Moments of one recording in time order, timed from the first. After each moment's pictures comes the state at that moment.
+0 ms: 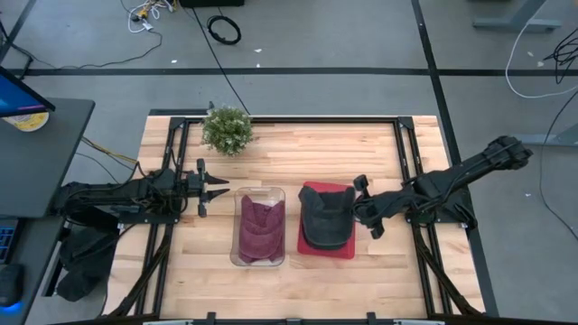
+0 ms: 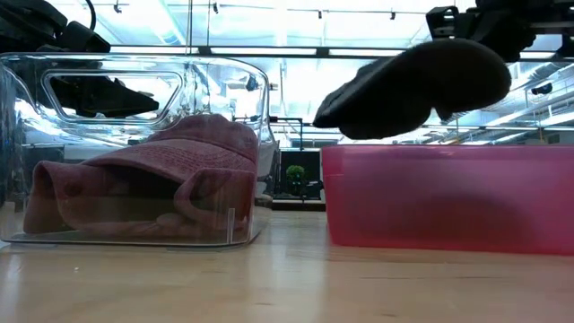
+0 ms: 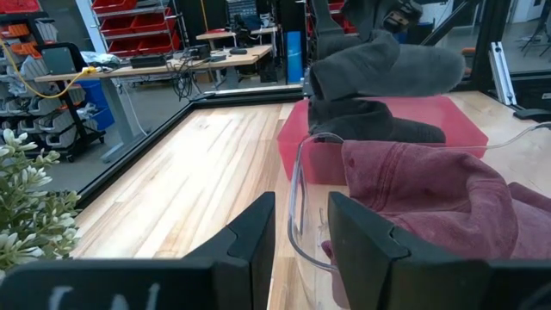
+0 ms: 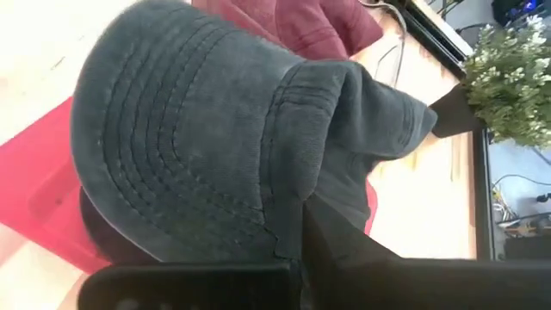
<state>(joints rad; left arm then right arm) 0.08 0.15 0.01 0.05 -0.08 0.09 0.39 1.00 0.72 -0.46 0.34 -0.37</state>
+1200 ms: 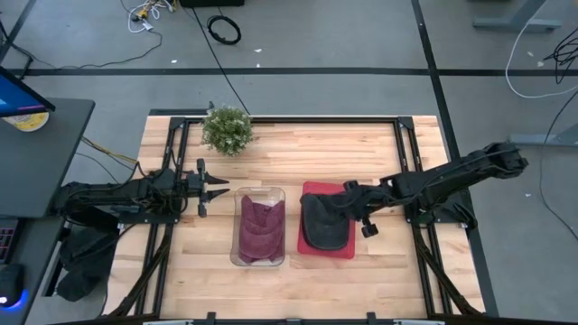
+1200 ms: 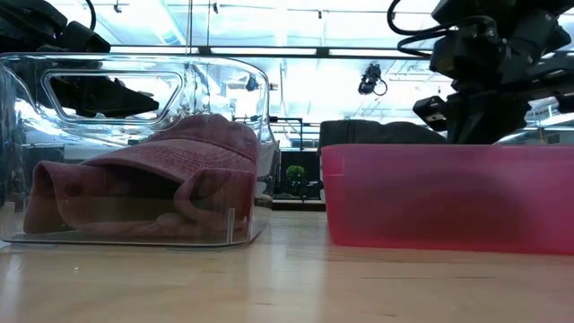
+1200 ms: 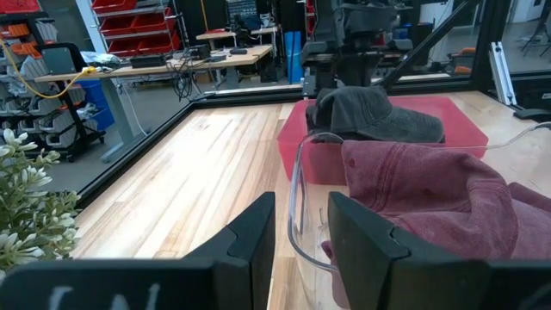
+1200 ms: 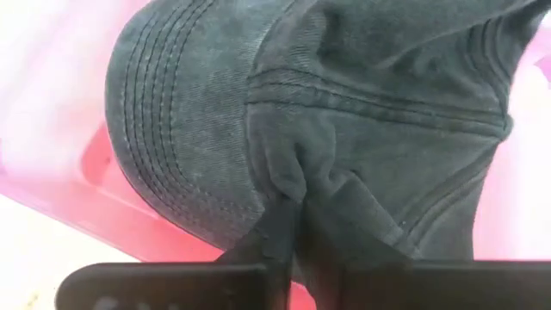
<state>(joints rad) 0.08 0.15 0.01 0.05 -0.08 0.09 0.17 1.18 0.61 -0.39 -0.02 -0.18</state>
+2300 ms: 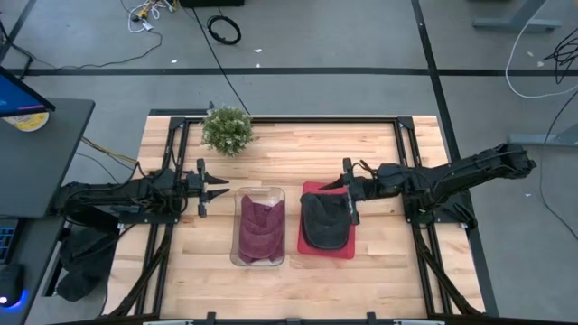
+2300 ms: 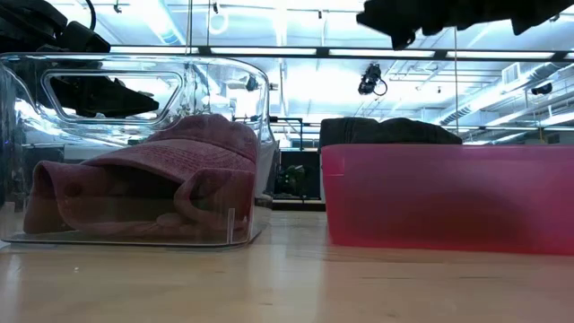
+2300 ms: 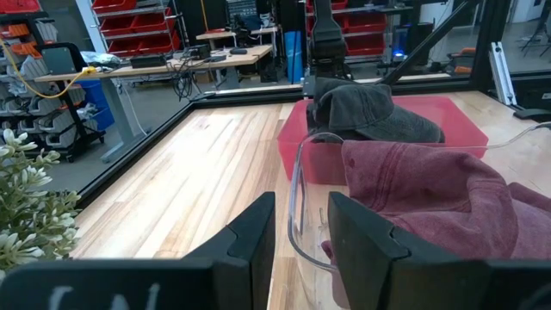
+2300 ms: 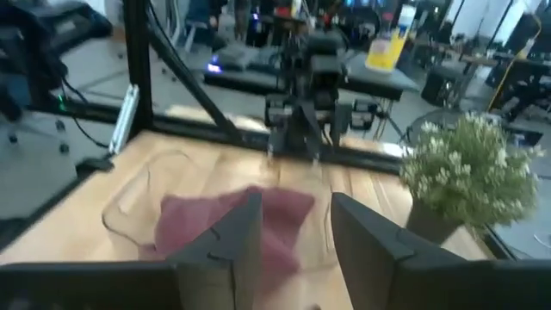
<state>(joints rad) 0.08 0.15 0.01 0.05 -0.08 0.09 0.14 1.06 0.61 0.32 0.06 -0.15</state>
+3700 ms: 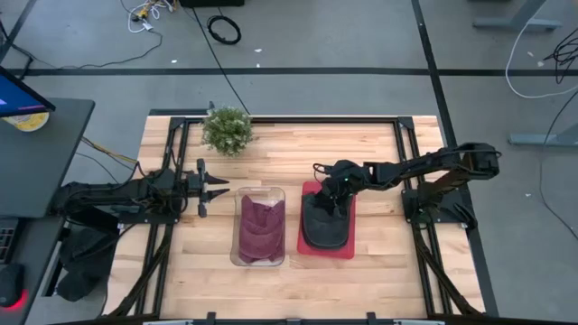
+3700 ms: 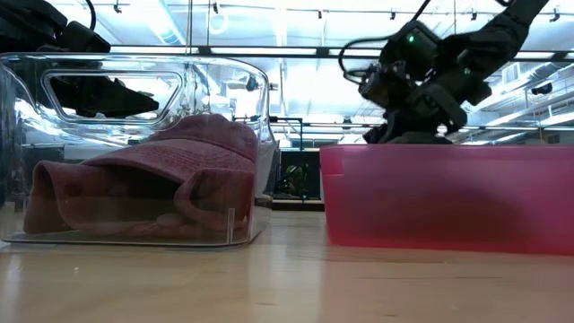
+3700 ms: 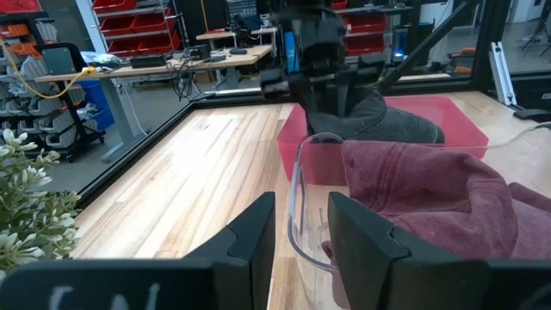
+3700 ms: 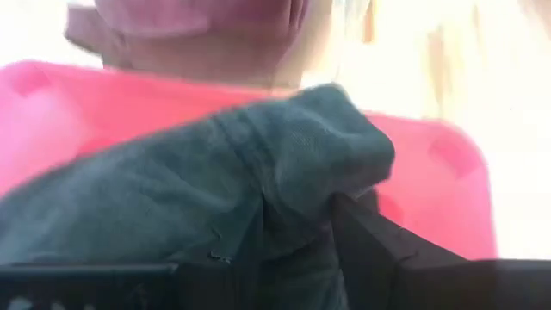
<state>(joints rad) 0.08 0.15 0.01 0.05 -0.08 0.09 -0.12 1.47 0.60 0.13 -0.25 -0.14</state>
